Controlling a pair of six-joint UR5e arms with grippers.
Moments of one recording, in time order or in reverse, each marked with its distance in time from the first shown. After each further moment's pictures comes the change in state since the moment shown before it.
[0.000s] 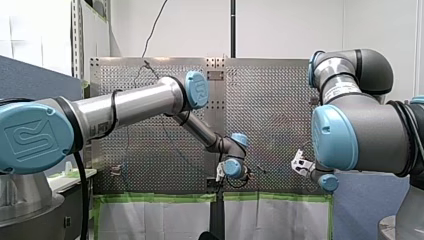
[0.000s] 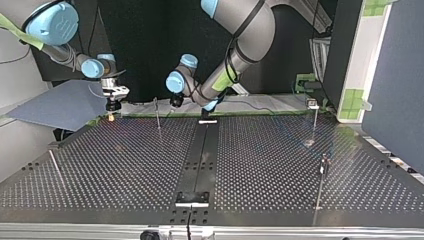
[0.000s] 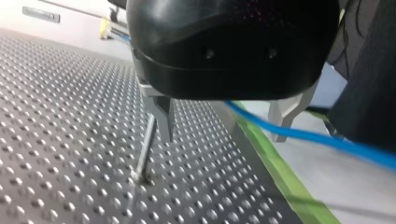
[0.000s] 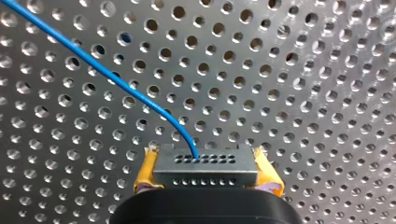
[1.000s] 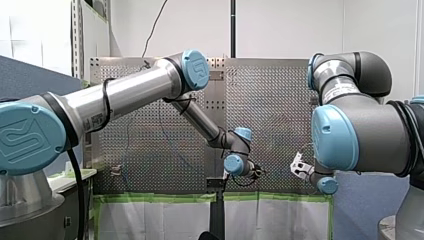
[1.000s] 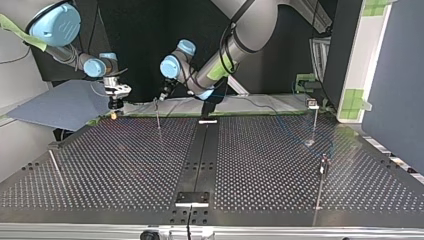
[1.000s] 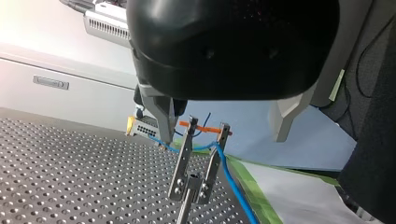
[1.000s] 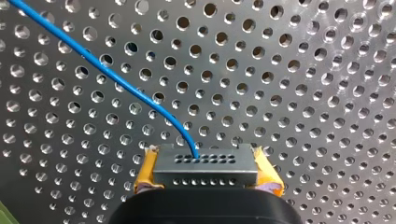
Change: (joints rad) left arm -0.068 0.122 -0.195 0.096 0.072 -0.005; right arm 0.005 0.019 0.000 0.007 0.001 0.003
